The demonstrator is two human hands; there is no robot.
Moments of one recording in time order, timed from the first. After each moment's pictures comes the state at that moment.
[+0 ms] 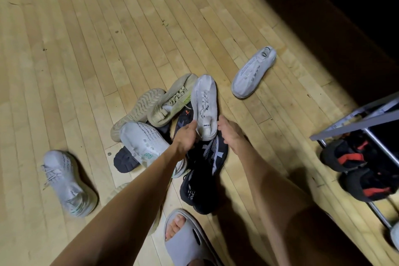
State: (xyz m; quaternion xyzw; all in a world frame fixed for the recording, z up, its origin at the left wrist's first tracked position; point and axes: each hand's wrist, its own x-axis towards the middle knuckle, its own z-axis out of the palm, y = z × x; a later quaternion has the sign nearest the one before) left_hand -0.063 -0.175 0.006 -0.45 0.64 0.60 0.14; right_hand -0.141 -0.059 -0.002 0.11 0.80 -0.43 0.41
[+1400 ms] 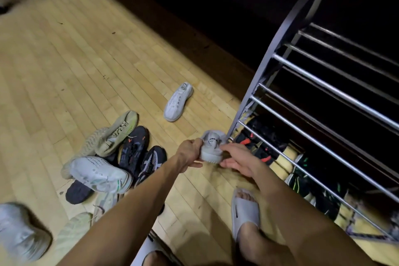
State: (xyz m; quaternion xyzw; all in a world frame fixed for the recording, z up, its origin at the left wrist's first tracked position) left_hand -0.068 0.047 0.169 -0.29 0.68 0.63 0.24; right_hand -0.103 0.210 0.150 0.25 0.66 -0.60 0.36
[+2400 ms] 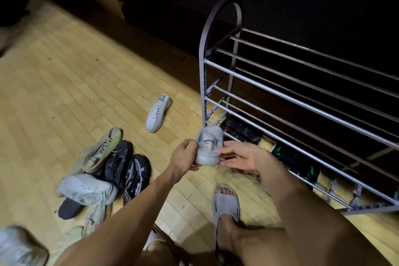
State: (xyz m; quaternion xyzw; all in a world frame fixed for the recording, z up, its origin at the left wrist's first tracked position) left_hand -0.041 0.158 0.224 -0.23 0.75 0.60 0.16; right_hand -0.085 0.339 0.229 0.22 0.56 -0.66 0.44
